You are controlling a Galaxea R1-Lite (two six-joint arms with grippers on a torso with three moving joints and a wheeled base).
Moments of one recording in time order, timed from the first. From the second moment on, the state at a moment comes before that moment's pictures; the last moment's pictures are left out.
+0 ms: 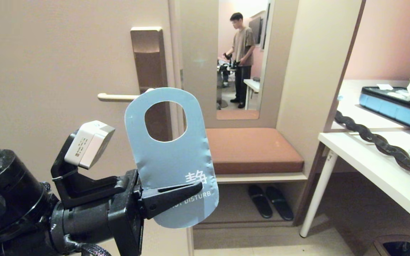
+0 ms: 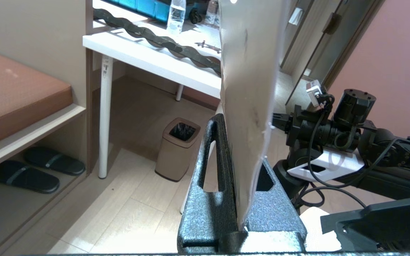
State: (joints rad) left arm -0.70 1.45 -0.38 -1.15 -0.54 -0.41; right arm -0.07 0.28 0.00 0.00 0.01 -0.06
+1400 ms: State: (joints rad) left arm -0.63 1.45 -0.38 -1.15 -0.36 -0.28; right arm 0.01 0.00 0.00 0.00 0.01 -0.05
